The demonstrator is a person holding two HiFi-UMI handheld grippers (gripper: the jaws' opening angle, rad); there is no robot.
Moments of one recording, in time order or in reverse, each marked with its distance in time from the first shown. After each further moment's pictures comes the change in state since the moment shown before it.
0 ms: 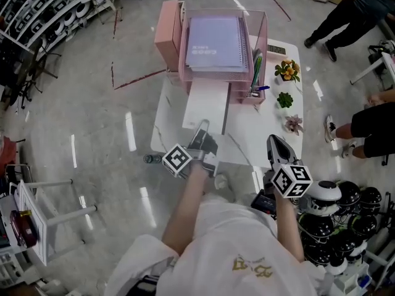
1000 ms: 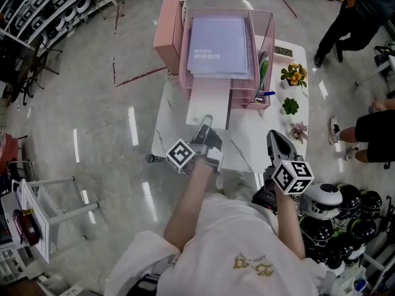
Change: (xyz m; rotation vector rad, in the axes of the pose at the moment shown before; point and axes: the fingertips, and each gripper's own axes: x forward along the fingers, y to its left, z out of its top) left arm 0.043 0.021 0.018 -0.058 -0.042 0.038; right arm 0.052 -0.008 0.013 0.010 0.016 0.034
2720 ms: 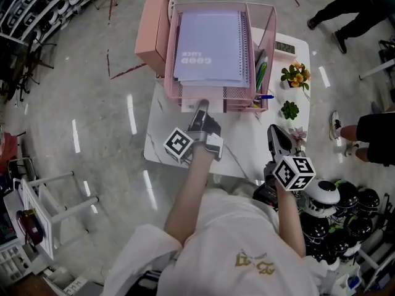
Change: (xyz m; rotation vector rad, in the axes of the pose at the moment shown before) left arm 0.073 0.018 0.022 -0.036 -0.103 0.061; right arm 0.046 -0.044 0.013 0.035 0.053 -0.002
